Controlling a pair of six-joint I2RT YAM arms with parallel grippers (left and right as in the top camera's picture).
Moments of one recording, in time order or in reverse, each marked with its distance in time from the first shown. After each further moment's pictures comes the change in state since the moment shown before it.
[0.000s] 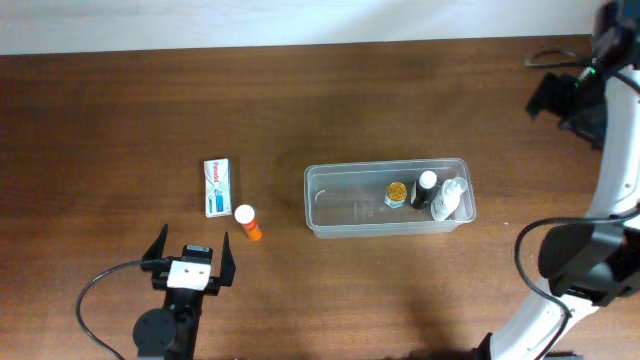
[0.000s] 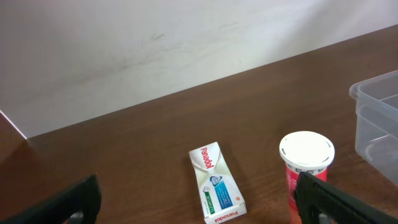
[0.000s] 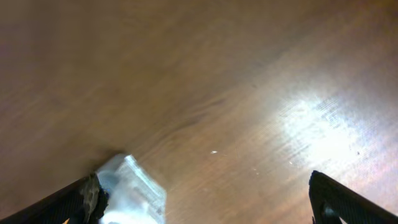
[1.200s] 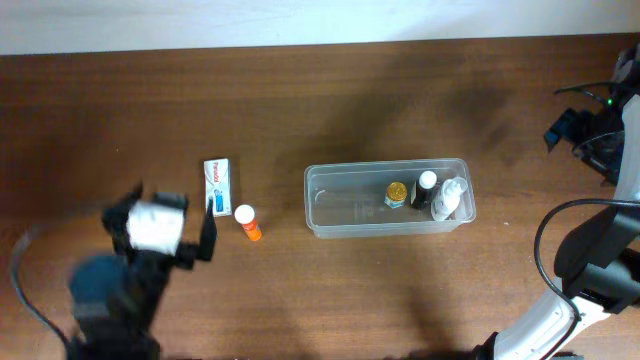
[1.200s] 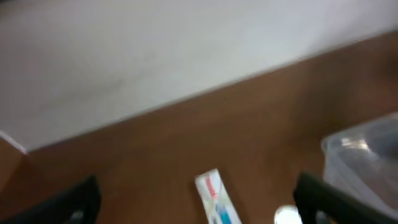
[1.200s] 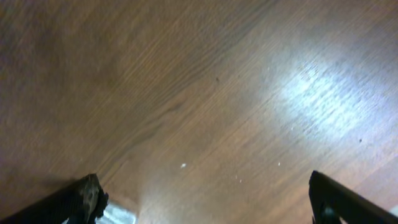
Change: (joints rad) left arm 0.055 0.632 0.806 -0.397 0.129 0.030; right arm -0.136 0.001 -0.247 0.146 -0.004 0.008
